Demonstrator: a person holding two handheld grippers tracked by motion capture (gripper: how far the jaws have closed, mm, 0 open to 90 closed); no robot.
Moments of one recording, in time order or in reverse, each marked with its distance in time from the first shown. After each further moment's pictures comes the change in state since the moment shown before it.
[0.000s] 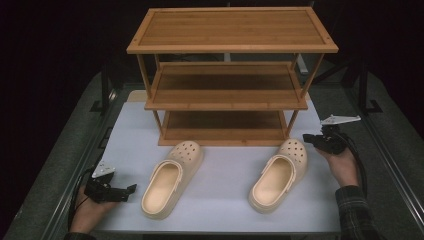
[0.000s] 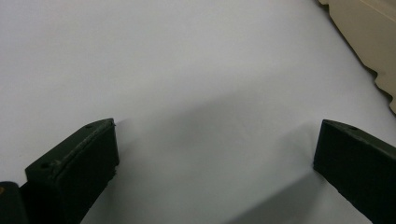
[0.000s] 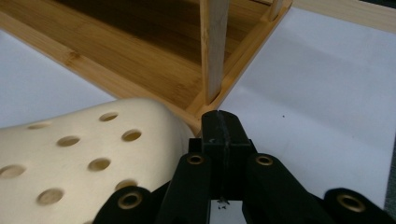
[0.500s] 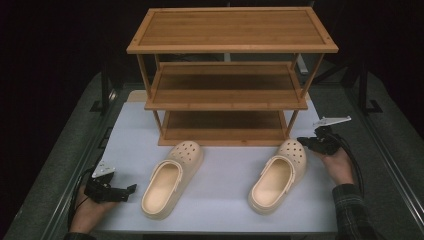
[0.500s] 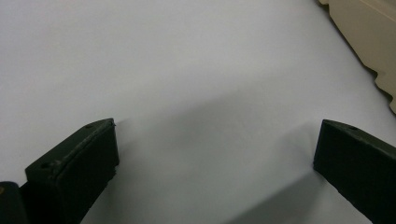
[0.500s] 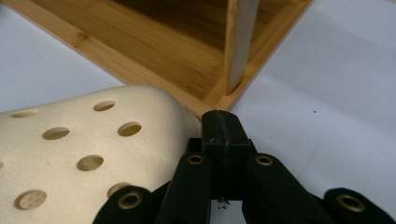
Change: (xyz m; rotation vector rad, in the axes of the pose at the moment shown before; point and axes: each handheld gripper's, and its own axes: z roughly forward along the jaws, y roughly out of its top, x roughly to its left) left arm 0.000 0.000 0.000 0.001 -0.001 0.000; right arm 0.003 -0.003 0.018 0.052 0.064 -0.017
